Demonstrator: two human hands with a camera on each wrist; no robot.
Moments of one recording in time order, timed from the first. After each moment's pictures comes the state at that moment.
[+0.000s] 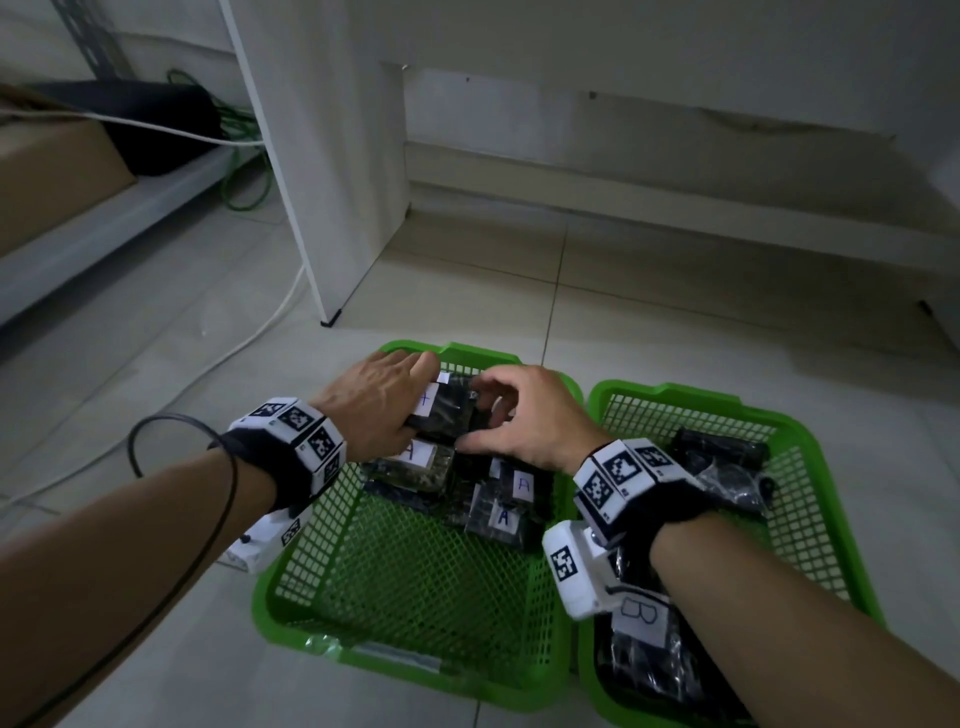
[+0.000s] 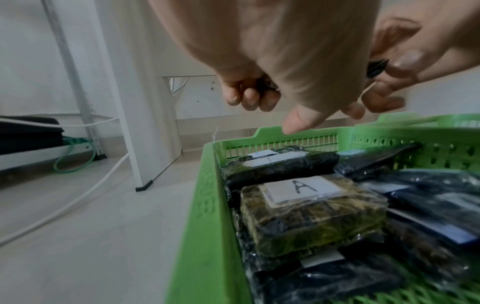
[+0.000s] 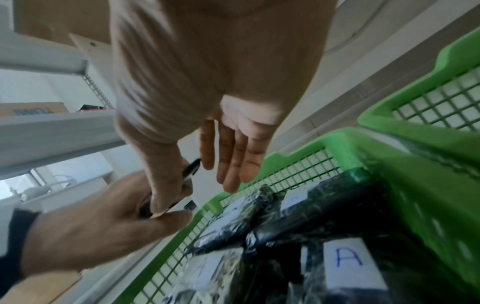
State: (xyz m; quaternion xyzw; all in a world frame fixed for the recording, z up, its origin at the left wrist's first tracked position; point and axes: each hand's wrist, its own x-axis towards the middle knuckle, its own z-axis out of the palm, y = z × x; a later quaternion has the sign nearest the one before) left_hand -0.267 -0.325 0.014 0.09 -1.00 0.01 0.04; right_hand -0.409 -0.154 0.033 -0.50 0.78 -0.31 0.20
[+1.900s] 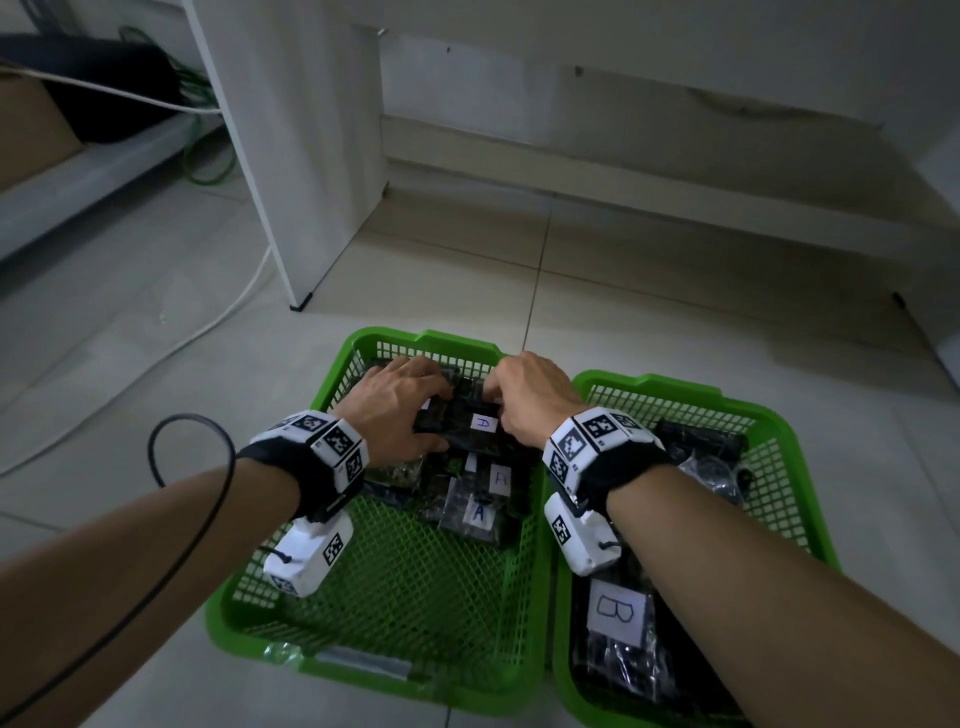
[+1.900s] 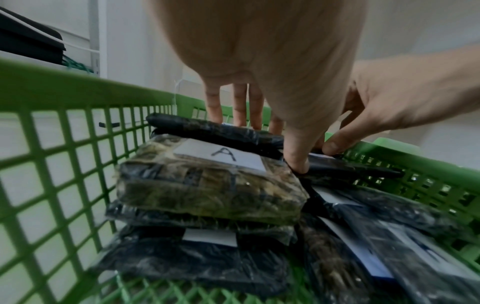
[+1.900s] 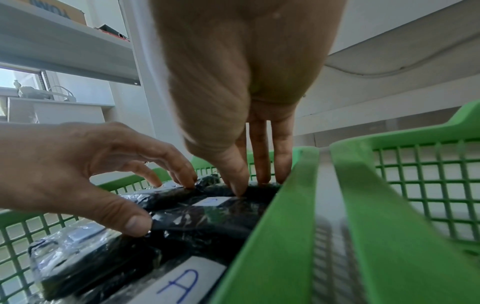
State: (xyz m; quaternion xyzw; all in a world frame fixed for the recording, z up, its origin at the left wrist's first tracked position) left_hand -0.299 -0.307 -0.026 0.16 -0.98 -0.10 -0.02; right_hand -0.440 -0.170 0.015 -0.51 0.85 -0.05 0.11
